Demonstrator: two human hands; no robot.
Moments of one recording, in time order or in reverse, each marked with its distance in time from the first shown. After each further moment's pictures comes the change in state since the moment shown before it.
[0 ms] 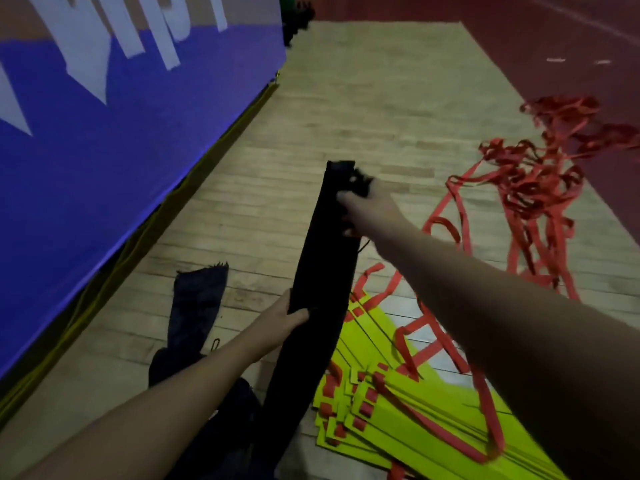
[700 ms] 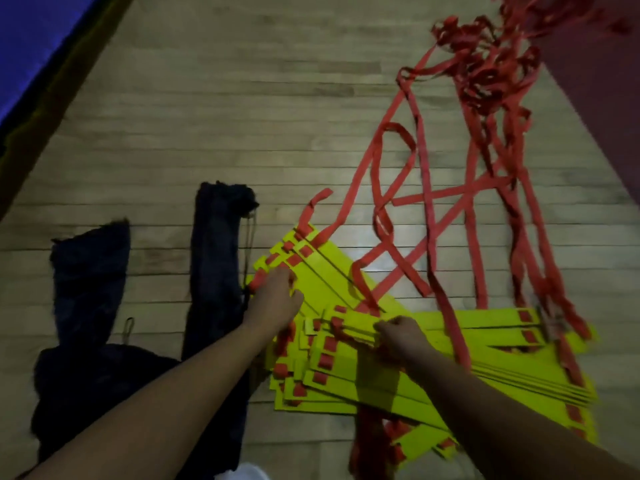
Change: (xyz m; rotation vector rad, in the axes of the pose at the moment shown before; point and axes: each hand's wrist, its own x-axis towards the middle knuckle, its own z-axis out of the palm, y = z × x) left_hand 0.102 -0.094 0.117 0.627 0.054 0.011; right_hand -0.088 0.338 -0.082 -0.229 0.126 0.799
